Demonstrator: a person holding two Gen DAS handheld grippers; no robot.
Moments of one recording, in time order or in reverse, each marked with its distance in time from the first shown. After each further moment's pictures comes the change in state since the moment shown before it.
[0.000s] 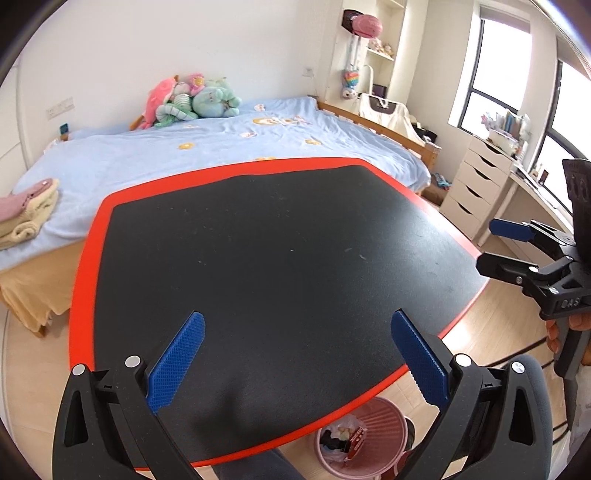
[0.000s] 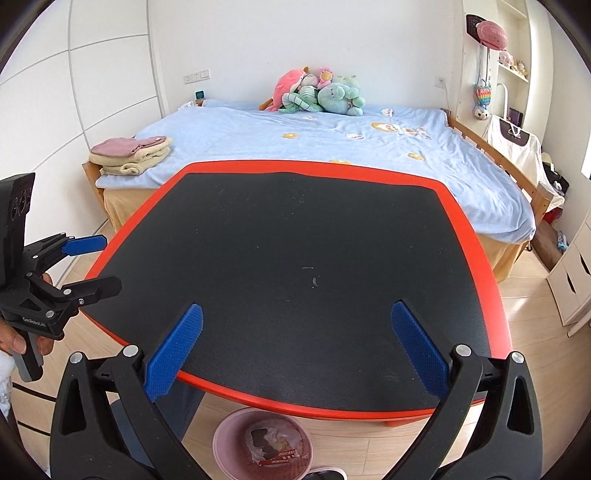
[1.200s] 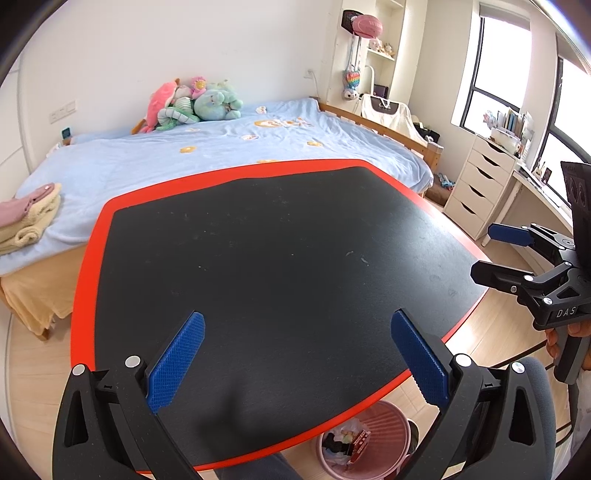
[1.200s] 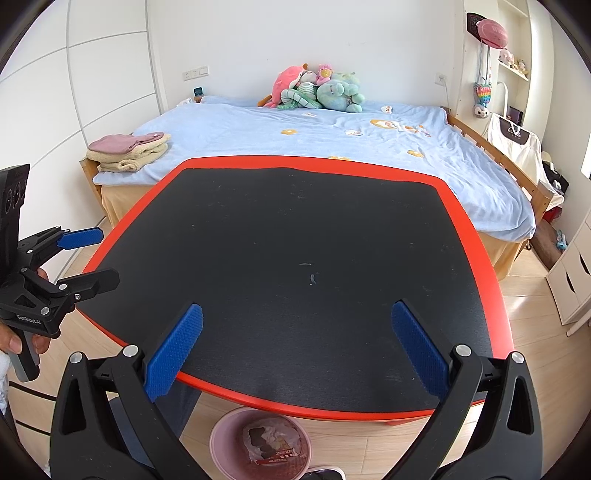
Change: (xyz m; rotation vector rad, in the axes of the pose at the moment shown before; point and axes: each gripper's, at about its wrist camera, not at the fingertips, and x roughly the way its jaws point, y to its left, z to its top) left arm 0.000 -0.007 0.001 0.008 -0.005 0.007; right arm 0.007 -0.002 -0.001 -0.002 0.011 -0.004
